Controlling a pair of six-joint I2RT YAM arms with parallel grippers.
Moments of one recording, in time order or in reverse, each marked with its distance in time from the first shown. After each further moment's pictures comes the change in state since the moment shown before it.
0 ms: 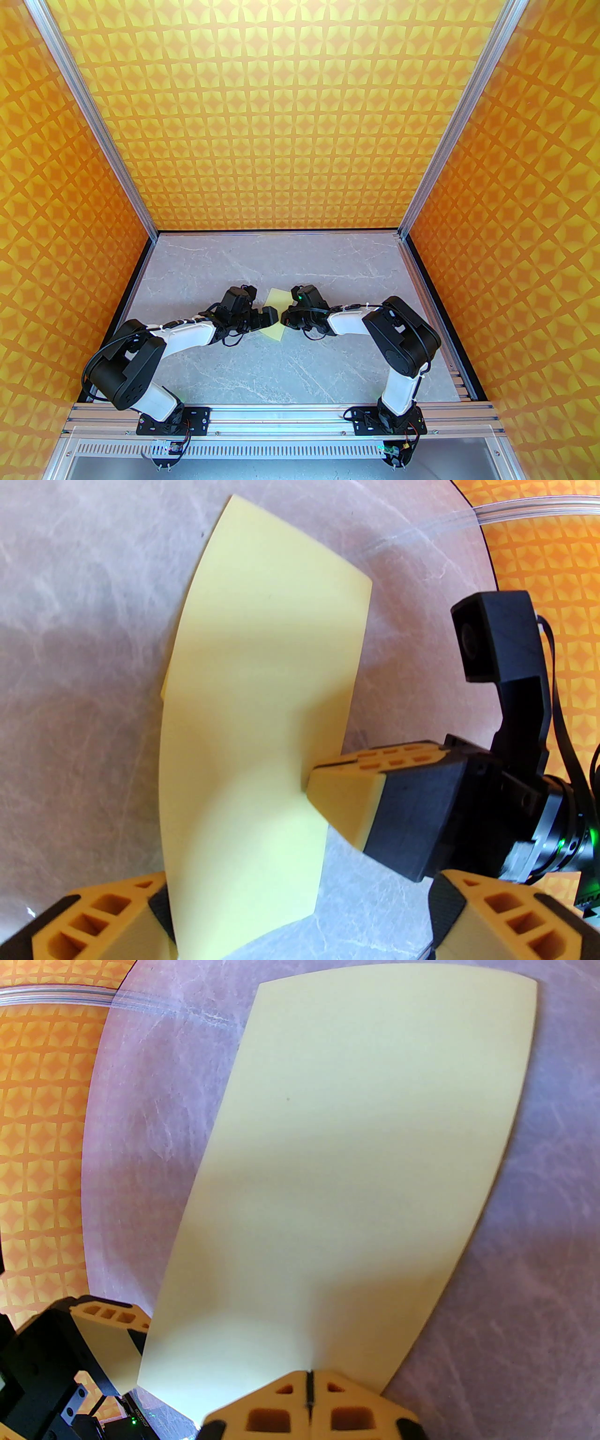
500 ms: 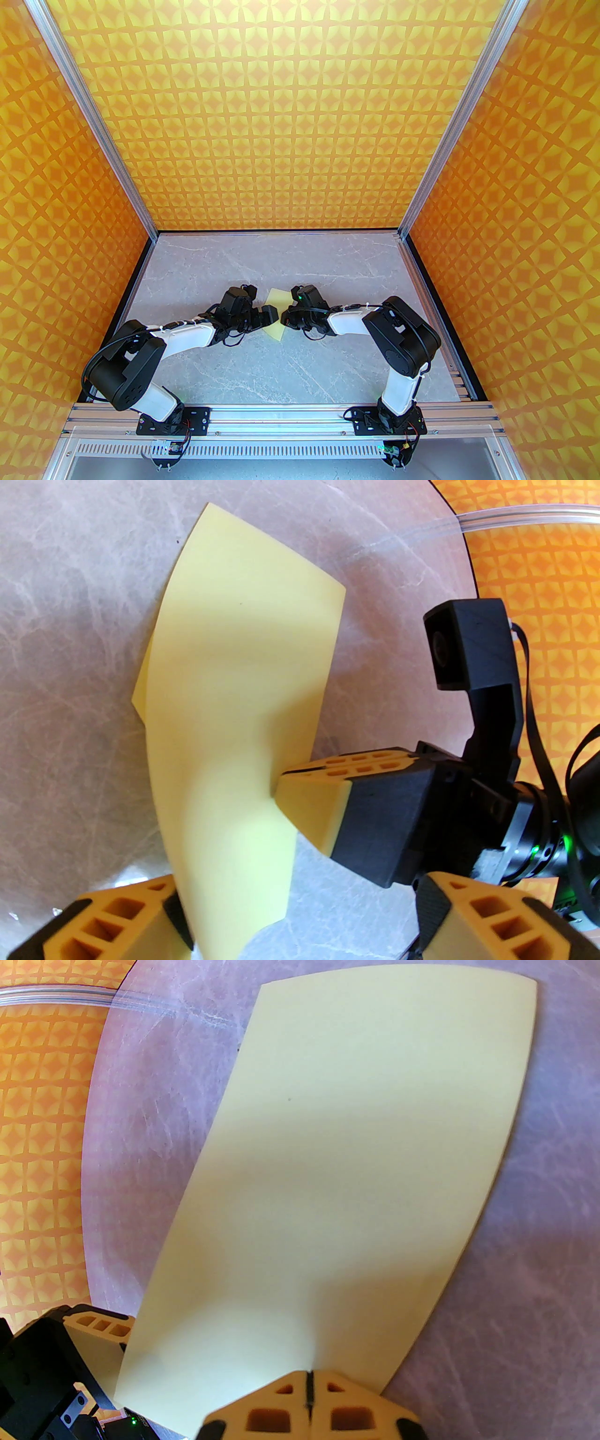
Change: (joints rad) left arm -0.009 -0.001 -0.016 0.089 0.022 -0.065; right arm 0.000 0.000 0.000 -0.001 0.000 0.000
